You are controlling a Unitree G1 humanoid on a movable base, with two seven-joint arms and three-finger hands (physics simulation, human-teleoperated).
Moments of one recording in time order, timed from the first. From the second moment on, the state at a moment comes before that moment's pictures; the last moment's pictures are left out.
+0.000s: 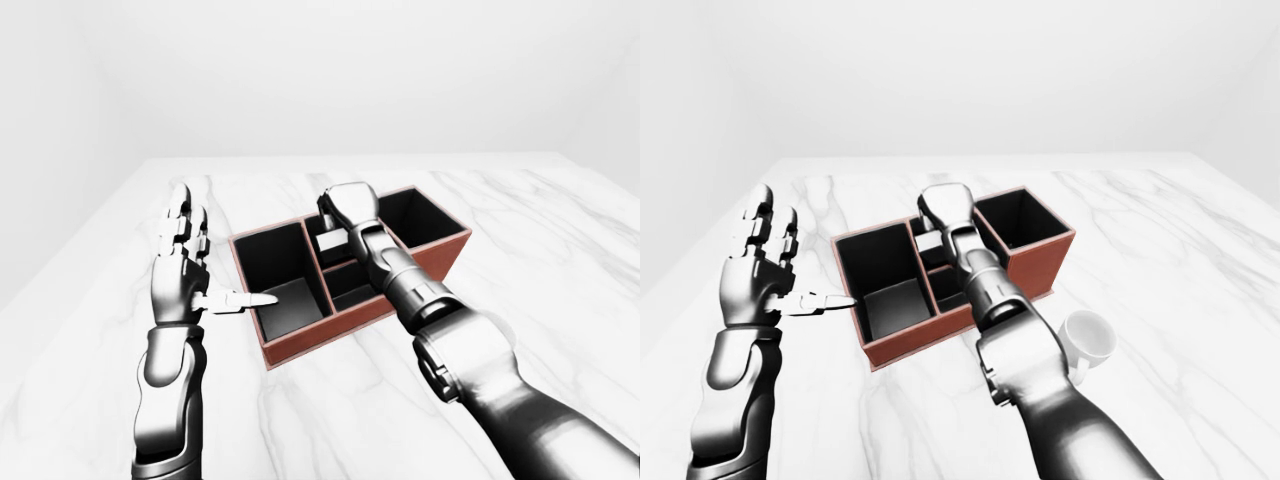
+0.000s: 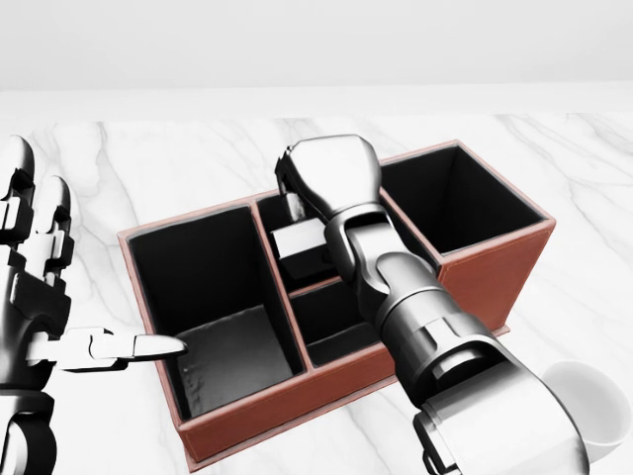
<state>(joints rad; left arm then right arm) -0.06 0.08 0.17 -0.41 -0.08 0.09 -0.07 -1.17 0.01 0.13 1.33 -1.21 -0.09 -0.50</state>
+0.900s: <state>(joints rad) -0.07 0.08 0.17 -0.42 -0.09 0.09 -0.07 -1.18 -0.01 0.10 1.29 -1.20 -0.09 -0.52</state>
